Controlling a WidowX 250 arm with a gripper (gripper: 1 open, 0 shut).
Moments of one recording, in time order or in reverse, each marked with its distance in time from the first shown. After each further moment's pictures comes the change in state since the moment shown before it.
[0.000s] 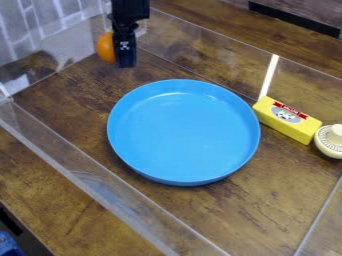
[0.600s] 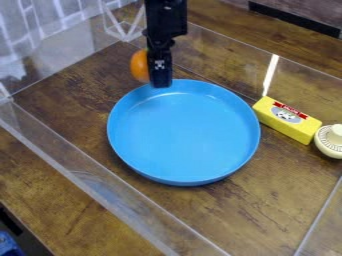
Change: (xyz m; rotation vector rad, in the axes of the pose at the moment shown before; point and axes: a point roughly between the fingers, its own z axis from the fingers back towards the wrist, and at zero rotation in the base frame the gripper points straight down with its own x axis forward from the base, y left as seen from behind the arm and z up) arm 0.046 -0.056 -0.016 -0.064 -0.031 -0.109
